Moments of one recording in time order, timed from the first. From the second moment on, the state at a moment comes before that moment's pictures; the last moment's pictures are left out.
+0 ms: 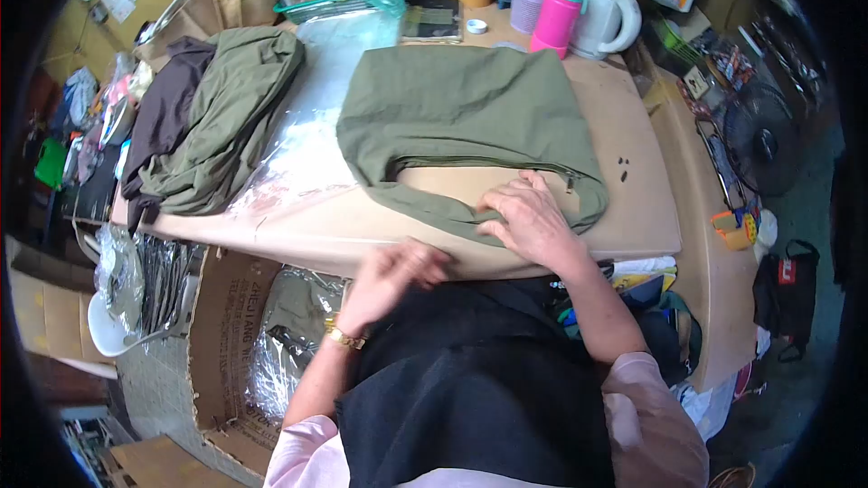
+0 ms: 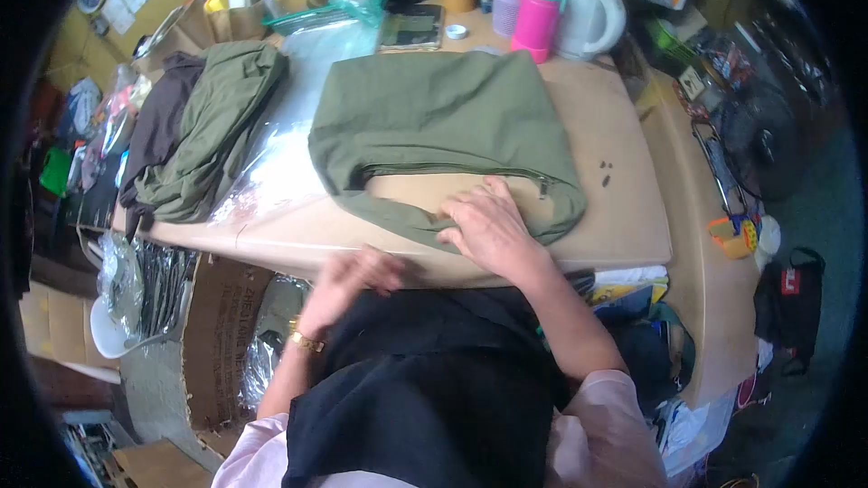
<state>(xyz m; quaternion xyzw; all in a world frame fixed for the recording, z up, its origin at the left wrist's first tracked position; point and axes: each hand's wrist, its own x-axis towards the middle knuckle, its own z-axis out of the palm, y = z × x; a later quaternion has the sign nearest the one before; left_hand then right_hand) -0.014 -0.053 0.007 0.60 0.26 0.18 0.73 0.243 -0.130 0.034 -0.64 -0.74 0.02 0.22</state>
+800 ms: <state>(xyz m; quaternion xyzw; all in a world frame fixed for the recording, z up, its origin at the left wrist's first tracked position) 0.031 -0.038 -0.029 0.21 0.20 0.40 0.87 0.174 -0.052 0.066 -0.66 -0.64 0.06 0.39</state>
